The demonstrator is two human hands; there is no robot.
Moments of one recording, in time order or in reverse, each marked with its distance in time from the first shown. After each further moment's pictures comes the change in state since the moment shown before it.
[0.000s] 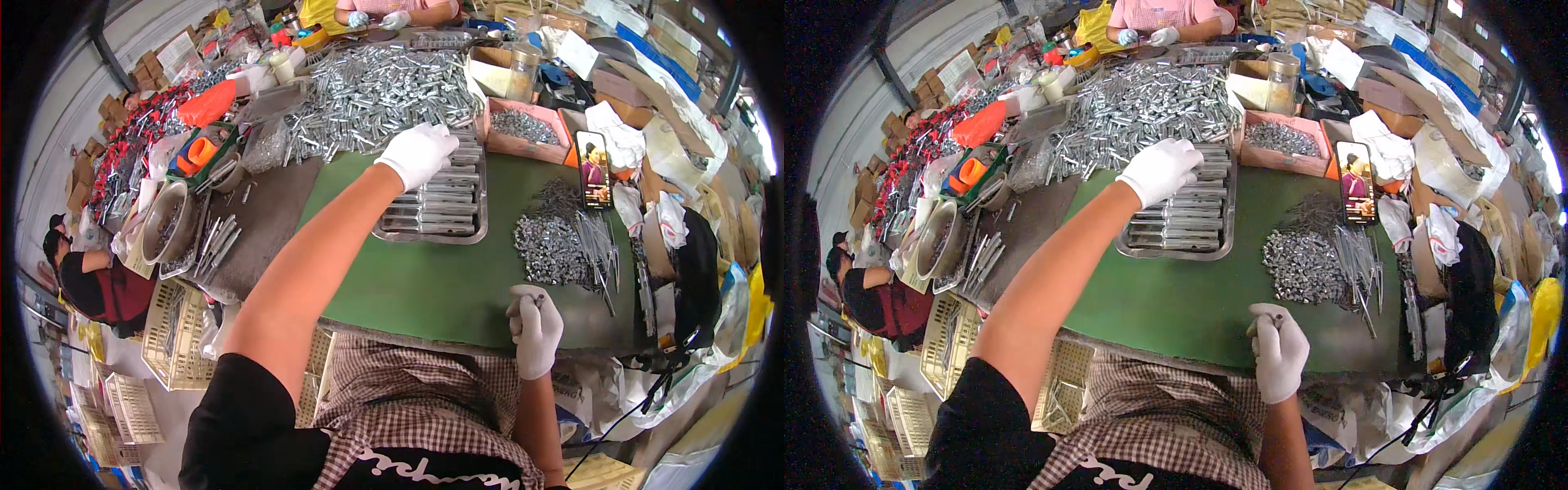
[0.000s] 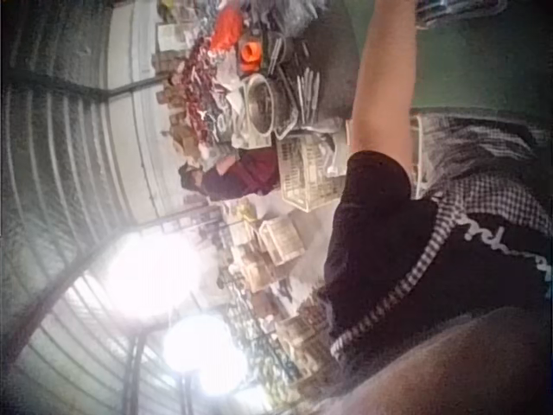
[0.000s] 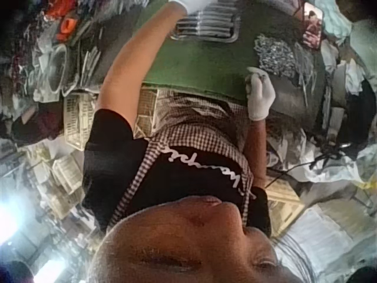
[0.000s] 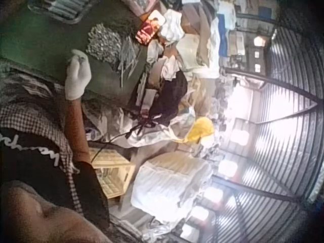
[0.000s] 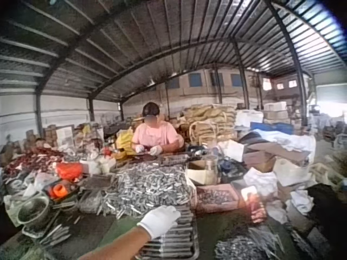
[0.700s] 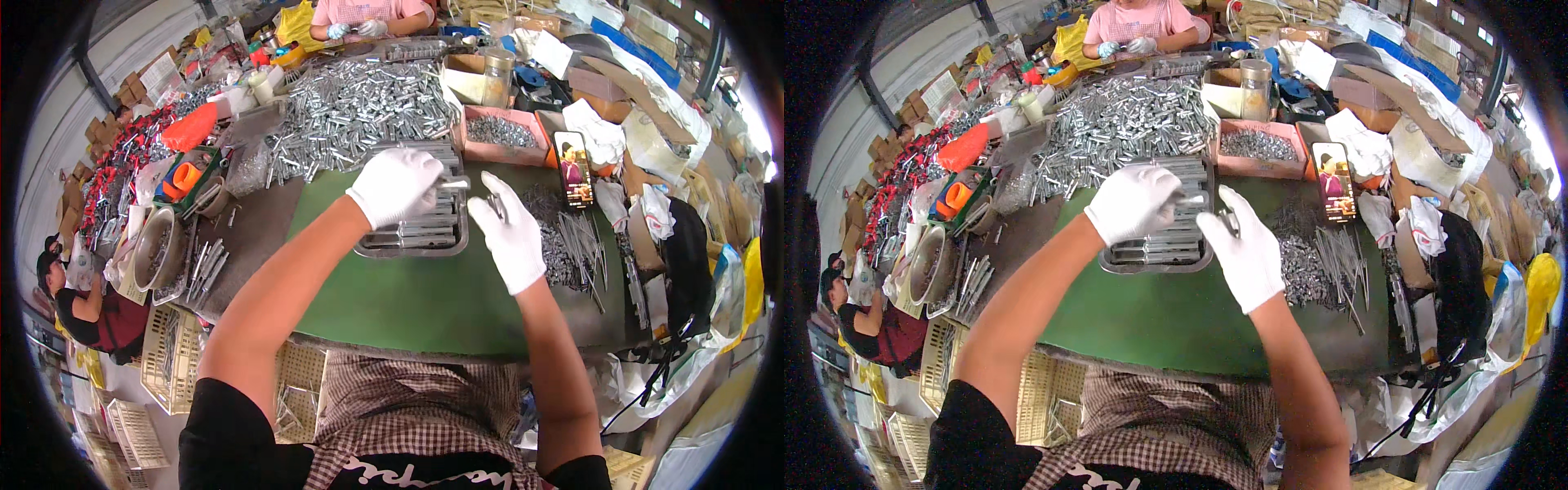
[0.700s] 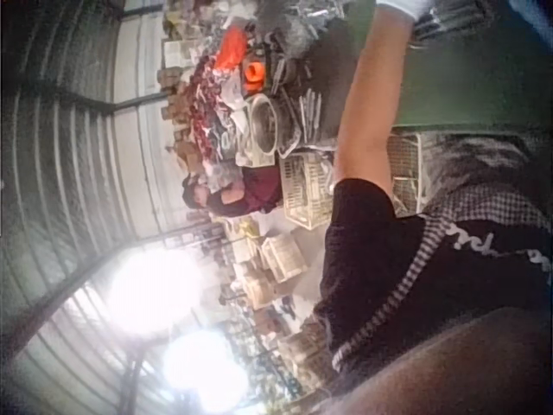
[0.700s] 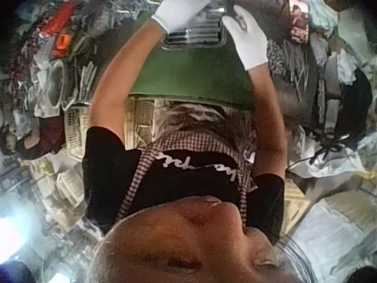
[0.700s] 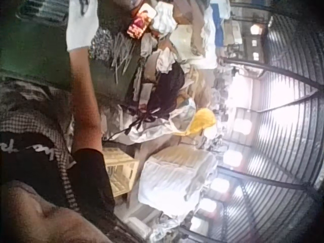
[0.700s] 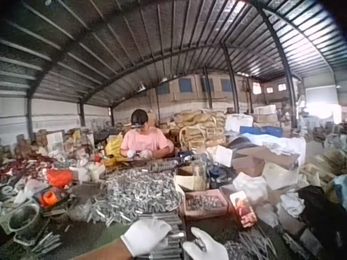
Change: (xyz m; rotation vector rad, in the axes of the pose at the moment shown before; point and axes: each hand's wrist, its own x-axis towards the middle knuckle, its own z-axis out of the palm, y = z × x) left_hand -0.022 0.027 -0.026 0.025 0.231 0.179; right_hand 0.109 -0.047 0.049 -0.397 -0.089 -0.343
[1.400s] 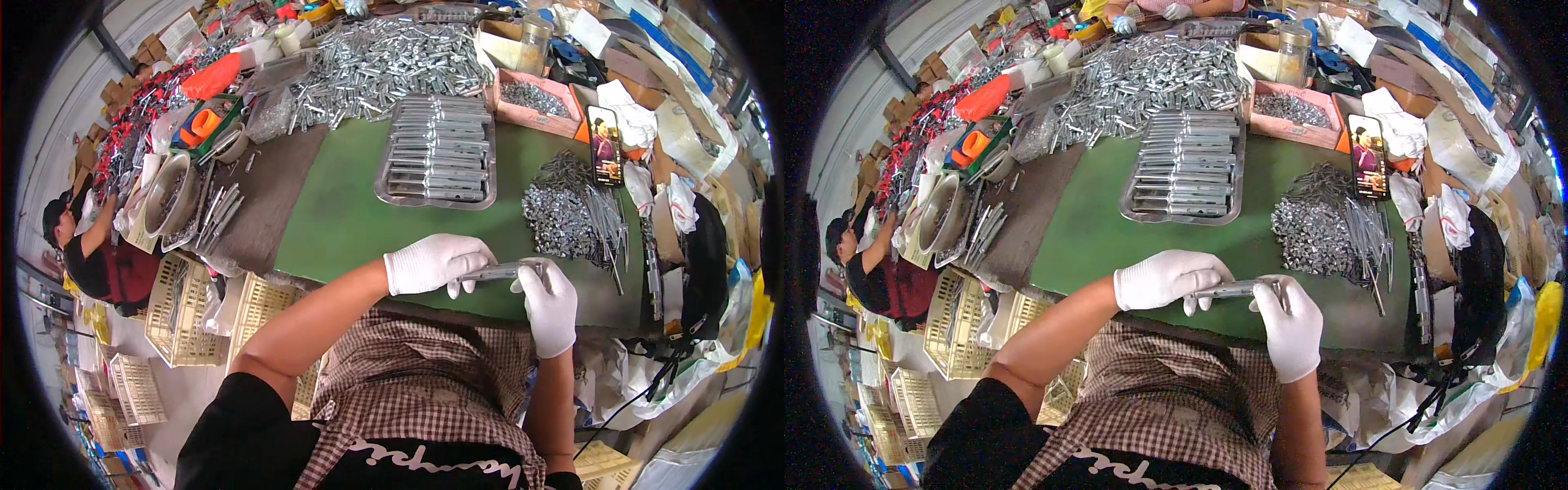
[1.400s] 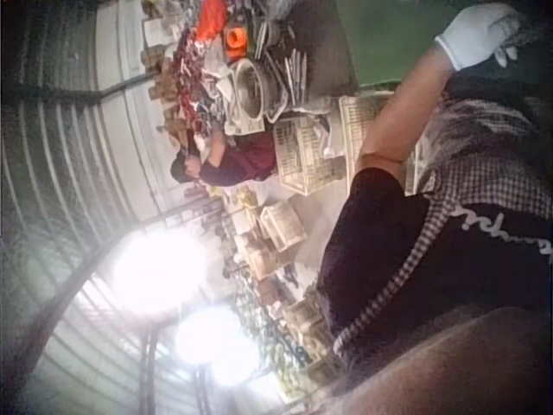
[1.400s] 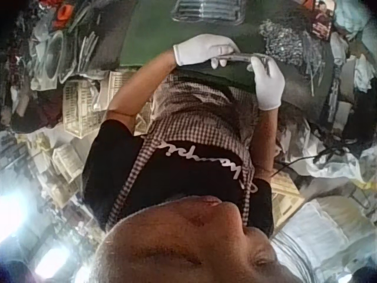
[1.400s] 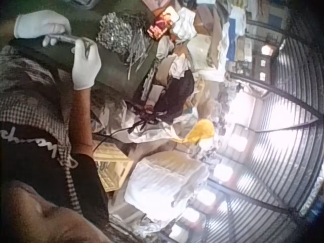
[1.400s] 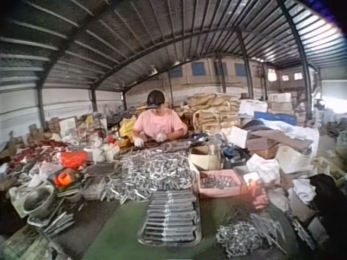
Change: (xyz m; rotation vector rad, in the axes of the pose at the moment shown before) left_hand -0.075 0.121 -0.021 -1.462 -0.585 -0.604; right_hand -0.117 0.015 -0.036 0.210 -0.043 0.372
